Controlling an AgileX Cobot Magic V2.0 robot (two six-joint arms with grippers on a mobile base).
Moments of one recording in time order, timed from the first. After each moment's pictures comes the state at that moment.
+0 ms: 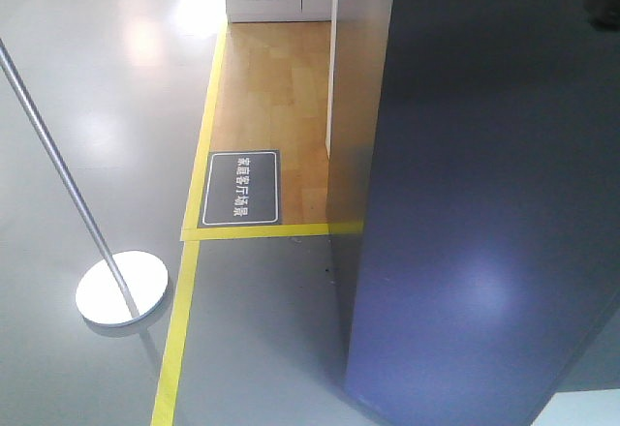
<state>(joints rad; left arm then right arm) 0.09 1.63 -1.67 1.58 -1.10 -2.15 0.13 1.05 -1.01 0.79 -0.01 -0.73</state>
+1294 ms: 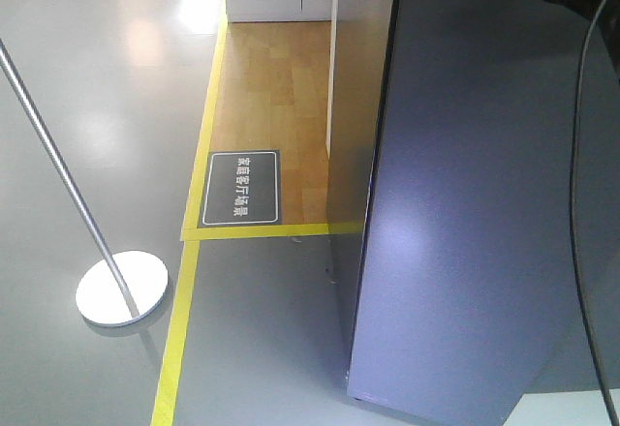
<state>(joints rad) 0.09 1.63 -1.67 1.68 -1.10 -2.15 0.13 1.56 -1.26 0.97 -0.49 -0.89</state>
